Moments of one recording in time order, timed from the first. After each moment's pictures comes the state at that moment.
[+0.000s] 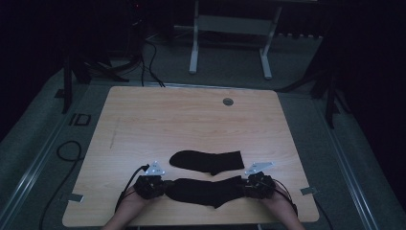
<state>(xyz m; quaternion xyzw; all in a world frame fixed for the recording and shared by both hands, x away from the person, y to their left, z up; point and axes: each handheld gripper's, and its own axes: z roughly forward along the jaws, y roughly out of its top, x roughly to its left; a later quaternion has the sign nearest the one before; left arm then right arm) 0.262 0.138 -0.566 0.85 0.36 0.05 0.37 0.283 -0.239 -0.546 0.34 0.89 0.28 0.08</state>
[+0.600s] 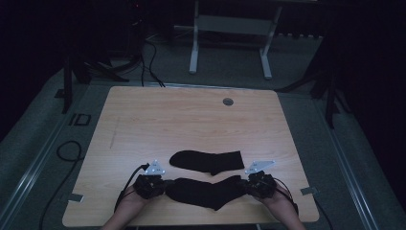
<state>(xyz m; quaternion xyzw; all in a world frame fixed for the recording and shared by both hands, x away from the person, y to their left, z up) 0.260 0.139 -0.551 0.85 0.36 0.05 0.39 0.278 -0.235 -0.525 0.33 0.89 0.30 0.08</state>
